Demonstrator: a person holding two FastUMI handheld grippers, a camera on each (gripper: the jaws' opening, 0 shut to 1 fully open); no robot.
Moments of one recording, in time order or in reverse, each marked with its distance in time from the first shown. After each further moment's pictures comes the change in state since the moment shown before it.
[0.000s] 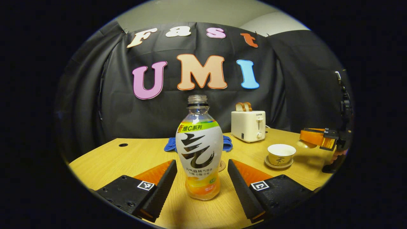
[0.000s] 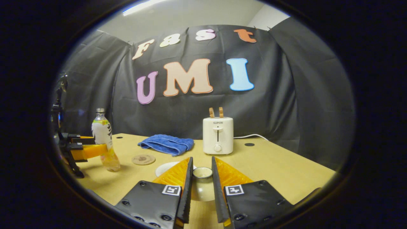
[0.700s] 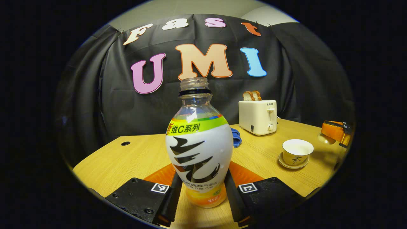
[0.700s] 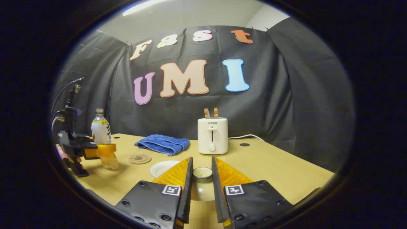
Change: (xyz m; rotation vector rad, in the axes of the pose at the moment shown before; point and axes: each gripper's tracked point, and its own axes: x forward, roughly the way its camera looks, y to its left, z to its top) left arm 0.036 0.002 -0.009 0.054 0.075 0.077; right arm -0.008 -0.011 0.002 -0.001 -0.002 -0.014
